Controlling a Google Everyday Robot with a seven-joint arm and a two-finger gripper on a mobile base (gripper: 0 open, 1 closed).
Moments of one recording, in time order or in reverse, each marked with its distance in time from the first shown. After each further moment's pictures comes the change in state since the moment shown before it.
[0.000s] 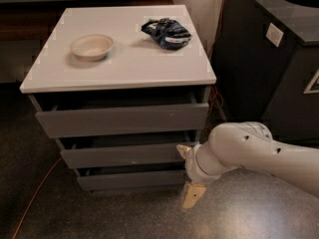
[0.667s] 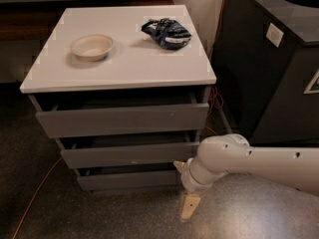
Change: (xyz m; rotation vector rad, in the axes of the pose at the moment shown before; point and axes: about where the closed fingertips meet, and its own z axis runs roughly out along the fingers) arm 0.035 0.019 0.080 -0.128 0.027 0.025
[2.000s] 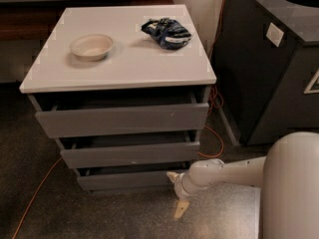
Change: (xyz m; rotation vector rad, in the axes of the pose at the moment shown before) arm 0.059 -0.049 0.187 0.043 -0.073 -0.093
